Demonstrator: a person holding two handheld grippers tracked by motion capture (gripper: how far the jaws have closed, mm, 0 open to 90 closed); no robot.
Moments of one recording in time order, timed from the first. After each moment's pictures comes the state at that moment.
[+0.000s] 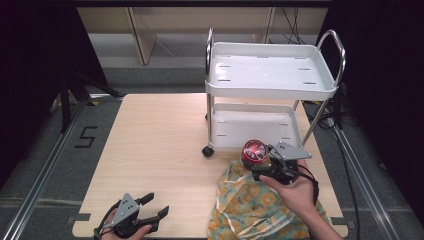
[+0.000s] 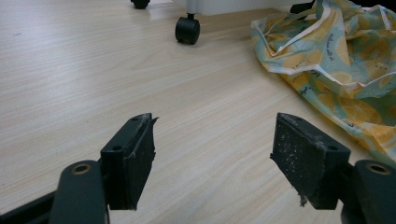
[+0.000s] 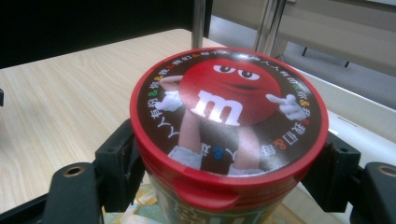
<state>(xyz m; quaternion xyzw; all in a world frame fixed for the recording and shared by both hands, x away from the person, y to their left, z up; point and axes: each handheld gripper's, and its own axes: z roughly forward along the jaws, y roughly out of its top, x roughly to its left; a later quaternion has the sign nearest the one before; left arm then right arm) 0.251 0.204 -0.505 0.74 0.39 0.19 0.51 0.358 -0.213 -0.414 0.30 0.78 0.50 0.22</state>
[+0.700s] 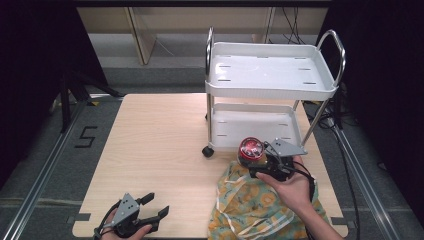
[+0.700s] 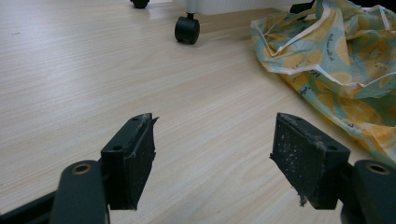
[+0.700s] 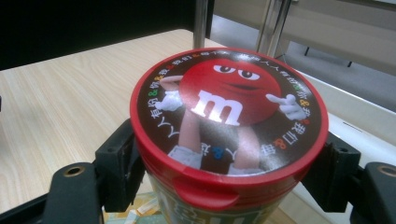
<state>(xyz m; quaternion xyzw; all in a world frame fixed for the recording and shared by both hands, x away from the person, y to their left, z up) 0.252 0.203 -0.506 0.74 0.39 0.19 0.52 0.366 -0.205 -0.413 0.30 0.78 0.50 0.23</state>
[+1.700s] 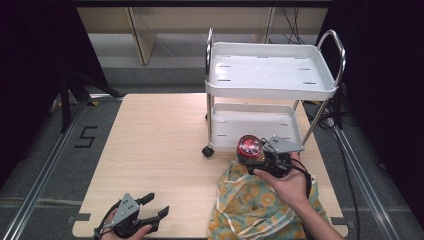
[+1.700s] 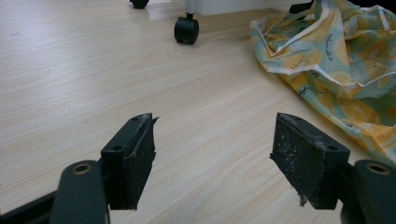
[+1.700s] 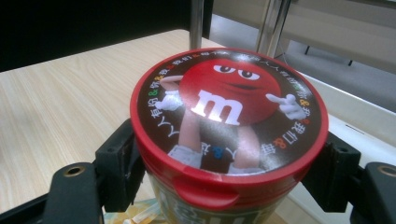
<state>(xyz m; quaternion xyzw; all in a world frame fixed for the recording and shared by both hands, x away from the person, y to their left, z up) 0.252 0.204 -0.505 0.74 0.39 0.19 0.51 0.376 -0.201 -0.413 0.30 0.78 0.50 0.23</state>
